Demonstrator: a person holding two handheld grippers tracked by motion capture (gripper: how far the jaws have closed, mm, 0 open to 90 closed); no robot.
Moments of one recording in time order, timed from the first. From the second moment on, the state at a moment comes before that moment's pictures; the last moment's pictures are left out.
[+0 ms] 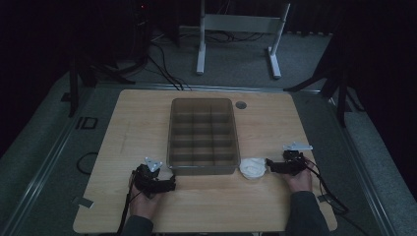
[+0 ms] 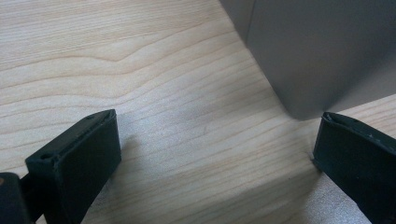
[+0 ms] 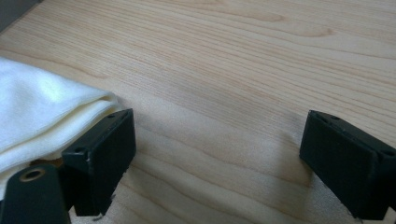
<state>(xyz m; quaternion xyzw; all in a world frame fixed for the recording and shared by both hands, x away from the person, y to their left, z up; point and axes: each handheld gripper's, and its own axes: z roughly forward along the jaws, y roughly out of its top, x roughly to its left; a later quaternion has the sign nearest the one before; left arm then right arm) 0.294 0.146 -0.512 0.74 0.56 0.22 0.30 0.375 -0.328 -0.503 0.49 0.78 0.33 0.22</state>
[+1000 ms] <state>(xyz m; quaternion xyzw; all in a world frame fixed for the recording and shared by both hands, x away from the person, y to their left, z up) 0.294 0.146 -0.512 0.74 0.55 0.22 0.30 0.368 -0.313 -0.487 0.46 0.80 0.33 0.22</state>
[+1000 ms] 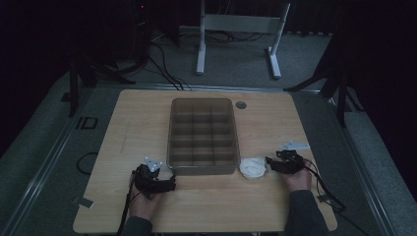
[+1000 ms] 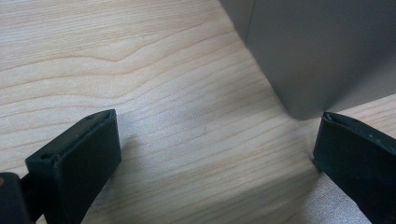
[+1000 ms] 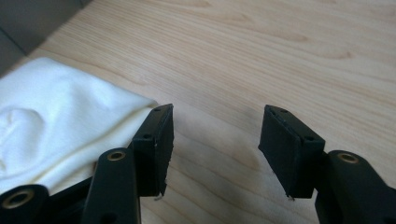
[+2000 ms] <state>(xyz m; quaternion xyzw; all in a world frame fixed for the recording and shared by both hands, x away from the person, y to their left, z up) 0.293 0.145 -0.511 0.74 0.56 0.22 0.30 0.366 -0.312 -0.433 0.40 0.82 0.33 0.23</state>
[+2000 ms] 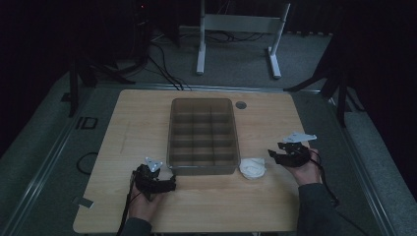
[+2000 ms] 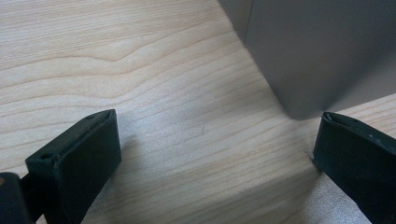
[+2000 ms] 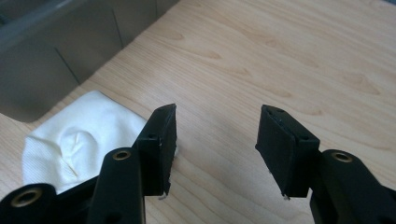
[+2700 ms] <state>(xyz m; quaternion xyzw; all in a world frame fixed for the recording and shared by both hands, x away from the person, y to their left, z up) 0.293 0.142 -0.511 0.74 0.55 0.22 0.31 0.368 -0.296 -0.408 0.36 0.84 0.34 0.23</state>
